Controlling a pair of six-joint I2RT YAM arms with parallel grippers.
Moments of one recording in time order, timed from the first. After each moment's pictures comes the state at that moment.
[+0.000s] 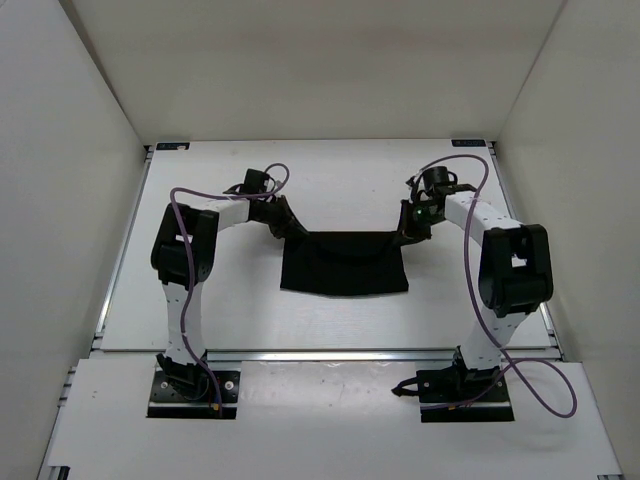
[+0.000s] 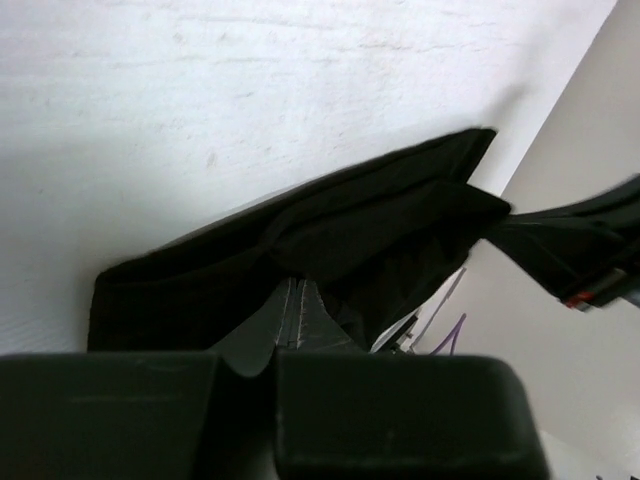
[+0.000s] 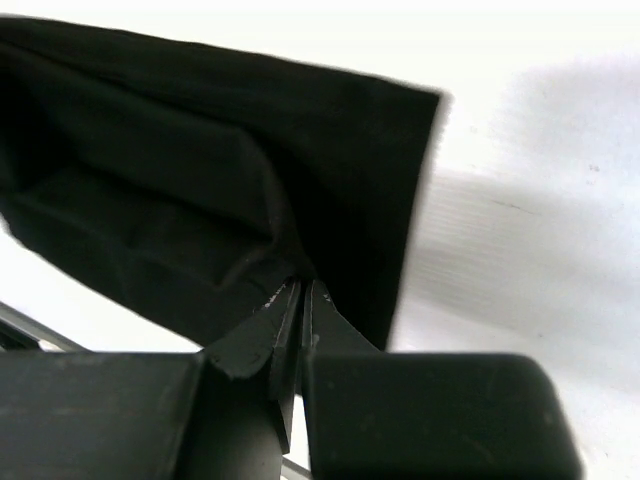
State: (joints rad) left arm -0.29 2.12 1.37 -0.26 0.67 -0.80; right arm 0.13 1.80 1.24 -0.64 -0.41 0.21
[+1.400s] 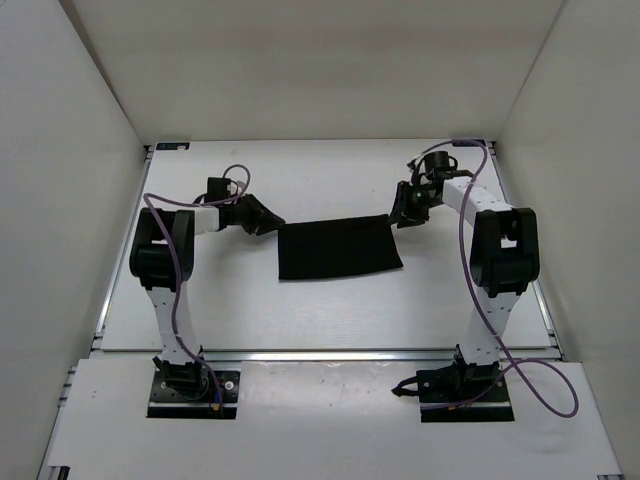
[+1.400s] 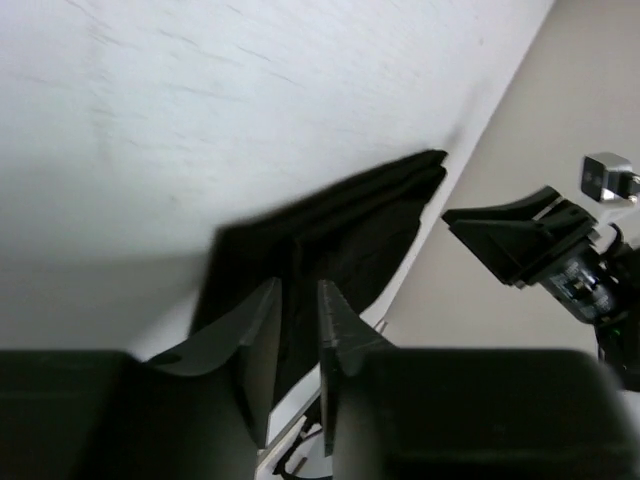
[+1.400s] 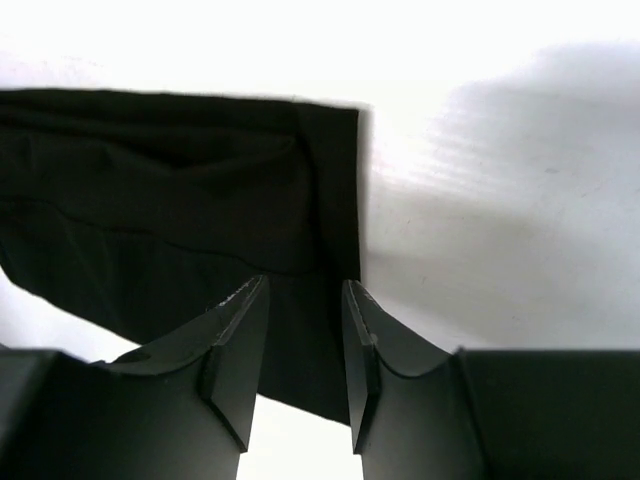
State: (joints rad) left arm -0.09 2.07 1.19 0.01 0.72 -0.95; right arm 0.10 1.97 1.45 -0.59 -0.43 0.21
